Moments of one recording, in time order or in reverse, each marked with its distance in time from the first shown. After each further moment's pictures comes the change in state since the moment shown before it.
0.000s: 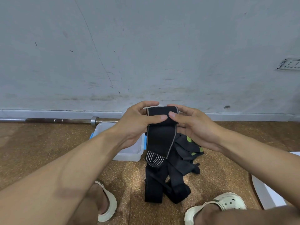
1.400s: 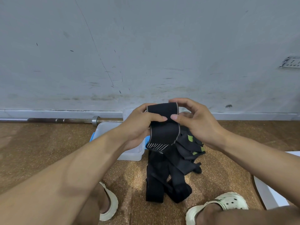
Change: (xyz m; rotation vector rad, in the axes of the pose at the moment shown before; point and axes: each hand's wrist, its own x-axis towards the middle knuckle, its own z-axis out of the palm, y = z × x) left_hand 0.003 -0.005 0.006 -0.044 -0.057 -0.050; right_hand 0.001 0.007 -0.006 -0.309 0.125 -0.266
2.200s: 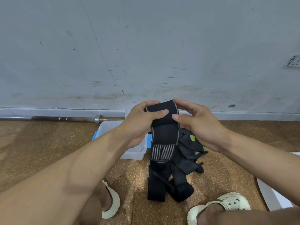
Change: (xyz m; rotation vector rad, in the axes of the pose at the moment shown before) left_hand 0.000 0.001 -0.001 -0.001 0.097 0.043; right_hand -0.002 -0.007 0.010 0.160 0.050 0.161
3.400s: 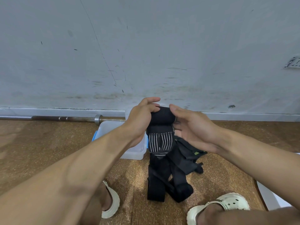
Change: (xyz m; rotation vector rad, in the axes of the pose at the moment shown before) left_hand -0.004 0.004 0.007 0.160 0.128 0.048; right_hand 0.007 0.002 0.013 0.176 -0.196 0.257
